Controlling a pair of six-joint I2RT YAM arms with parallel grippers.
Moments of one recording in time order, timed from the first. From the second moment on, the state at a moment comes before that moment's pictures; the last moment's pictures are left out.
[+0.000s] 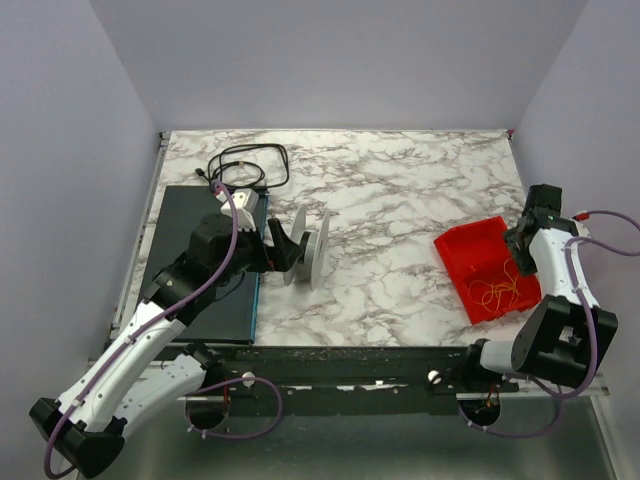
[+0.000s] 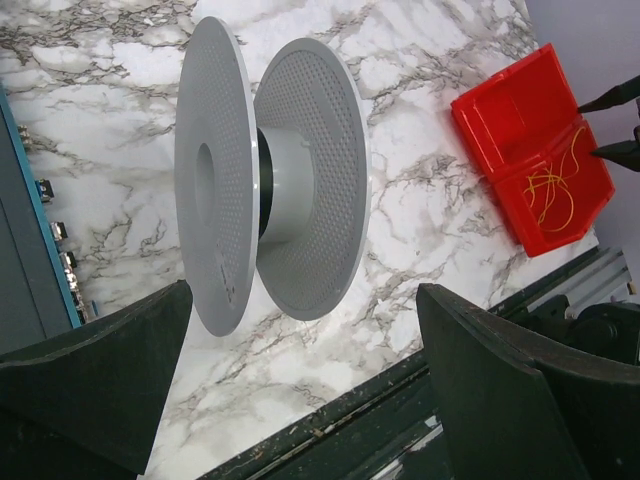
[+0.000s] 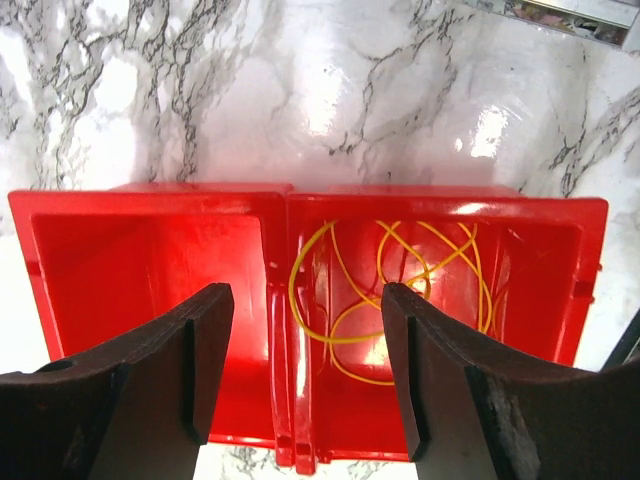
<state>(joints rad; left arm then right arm) -0.58 0.80 0.86 -0.51 0.08 -0.56 -0.32 1.30 0.96 -0.79 0.41 0.91</state>
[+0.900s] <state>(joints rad) -0.58 0.78 0.87 -0.52 0.09 -0.54 -0.34 1.37 0.98 -0.73 0.37 0.91</state>
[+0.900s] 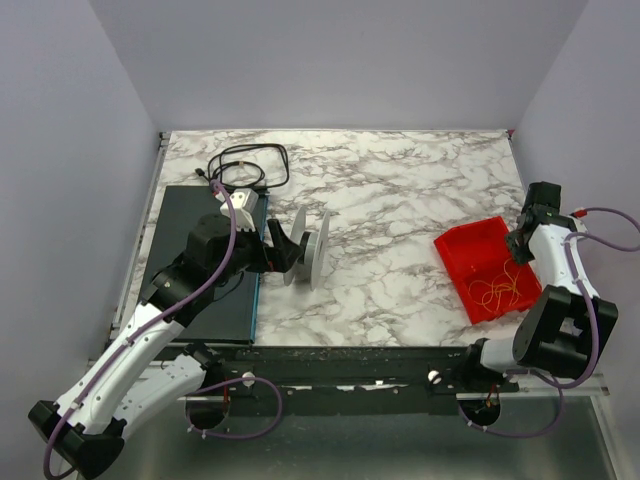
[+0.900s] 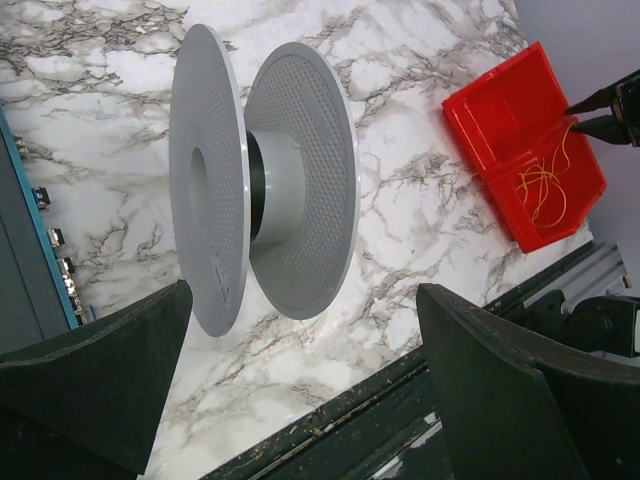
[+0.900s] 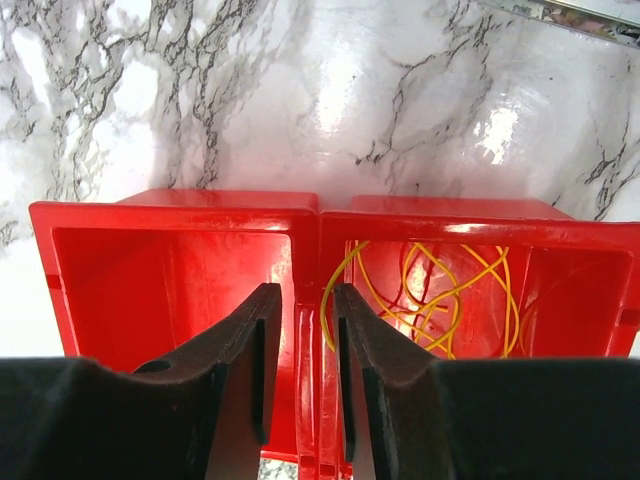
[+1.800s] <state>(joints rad) -0.58 0.78 0.87 -0.51 0.11 -0.54 -0.34 1.31 1.13 -0.78 0.35 0.83</state>
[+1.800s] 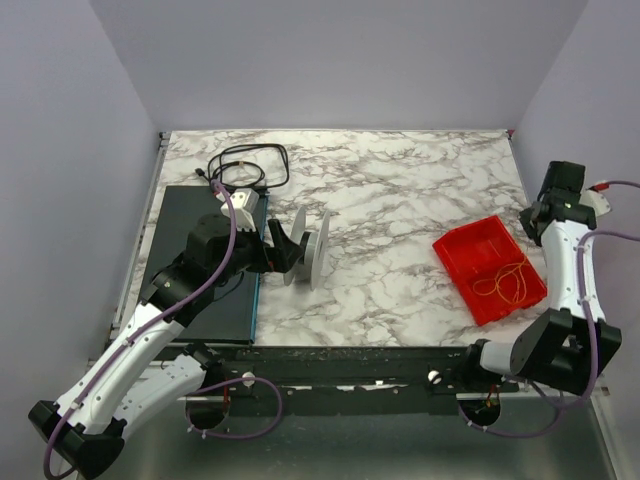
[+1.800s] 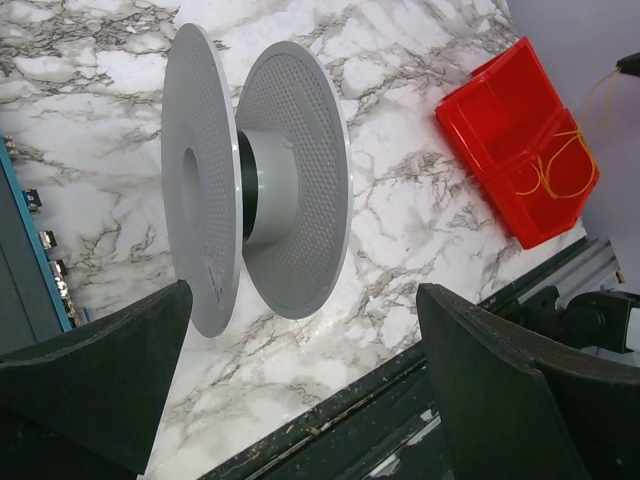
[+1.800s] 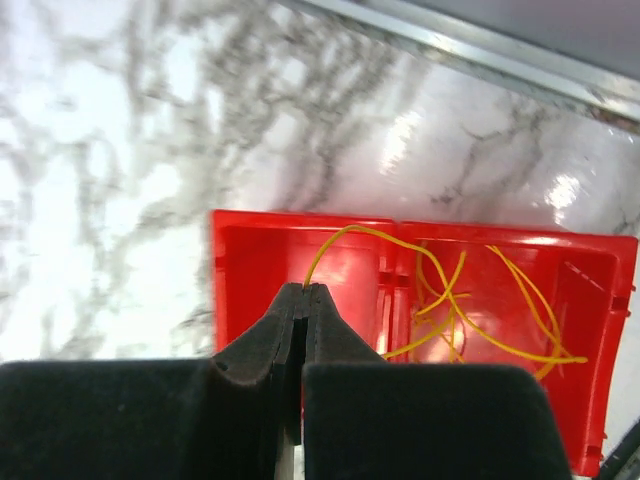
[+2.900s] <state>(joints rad) -0.58 0.77 0.99 -0.64 0.01 -0.55 -0.34 1.45 2.12 -0.75 -0.56 0.88</state>
